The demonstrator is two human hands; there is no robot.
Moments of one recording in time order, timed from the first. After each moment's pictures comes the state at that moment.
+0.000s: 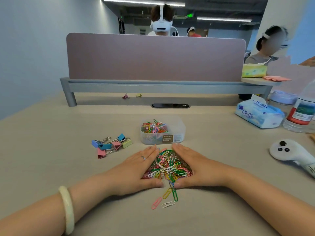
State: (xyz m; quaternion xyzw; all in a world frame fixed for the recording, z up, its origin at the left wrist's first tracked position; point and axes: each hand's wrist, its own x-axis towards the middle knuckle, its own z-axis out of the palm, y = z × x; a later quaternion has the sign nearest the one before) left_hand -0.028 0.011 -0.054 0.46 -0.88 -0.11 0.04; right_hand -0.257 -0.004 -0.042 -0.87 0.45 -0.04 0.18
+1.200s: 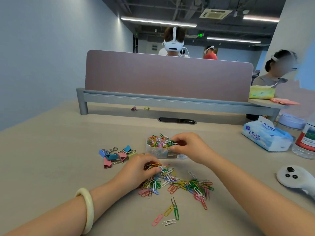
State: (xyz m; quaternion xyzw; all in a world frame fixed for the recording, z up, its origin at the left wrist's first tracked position) left_hand -0.034 -0.008 -0.047 0.51 -0.78 -0.17 0.34; right_hand -0.219 -0.061 0.007 -0.81 0.46 -0.28 0.22
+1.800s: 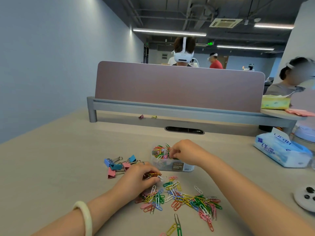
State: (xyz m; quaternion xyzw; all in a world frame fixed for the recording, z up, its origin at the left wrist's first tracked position) left_hand -0.022 -0.013 -0.046 0.52 -0.78 -0.14 0.33; right_hand -0.200 -0.111 0.010 -0.87 0.47 -0.10 0.09
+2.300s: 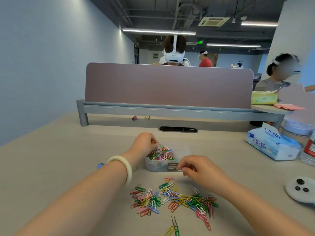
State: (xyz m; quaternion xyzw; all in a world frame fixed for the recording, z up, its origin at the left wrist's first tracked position) left_hand -0.043 -0.130 -0.008 0.64 -0.71 -0.11 0.29; right_hand -0.245 -0.045 -0.006 -0.84 0.47 -0.22 0.14
